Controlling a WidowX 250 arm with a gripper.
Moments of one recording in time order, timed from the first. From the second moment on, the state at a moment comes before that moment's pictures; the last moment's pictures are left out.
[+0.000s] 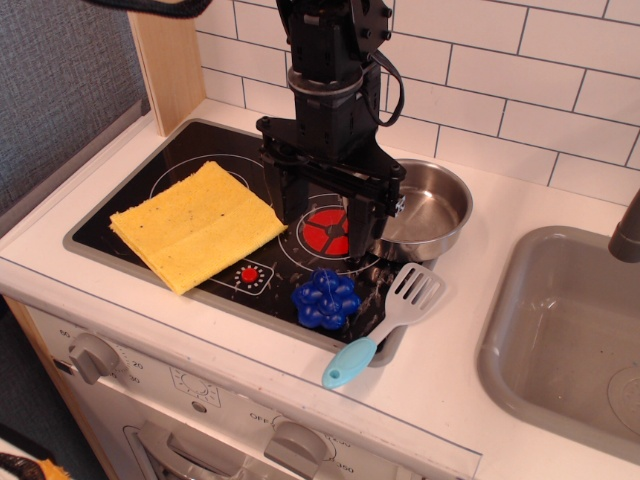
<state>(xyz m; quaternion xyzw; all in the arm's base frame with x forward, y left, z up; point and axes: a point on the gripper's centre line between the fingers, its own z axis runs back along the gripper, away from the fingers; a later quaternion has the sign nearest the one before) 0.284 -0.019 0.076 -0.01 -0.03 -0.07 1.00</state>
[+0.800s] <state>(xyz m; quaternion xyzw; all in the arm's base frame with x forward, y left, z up) 0.281 0.018 0.073 0.02 -0.01 -0.05 1.00</state>
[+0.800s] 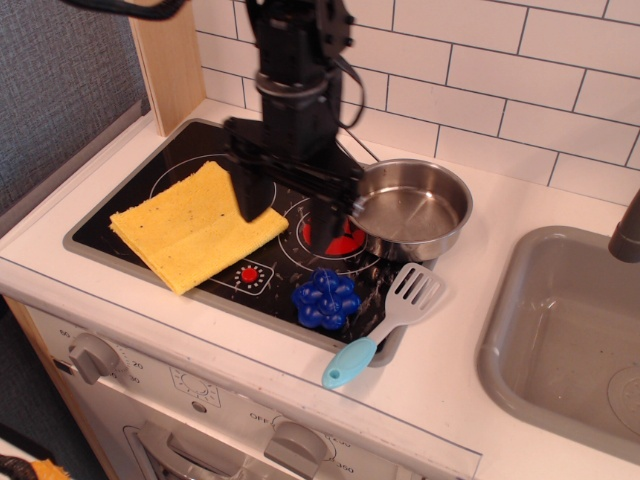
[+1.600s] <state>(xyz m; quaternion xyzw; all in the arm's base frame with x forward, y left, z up) 0.291 0.111 0.055 0.04 -0.09 0.05 0.99</state>
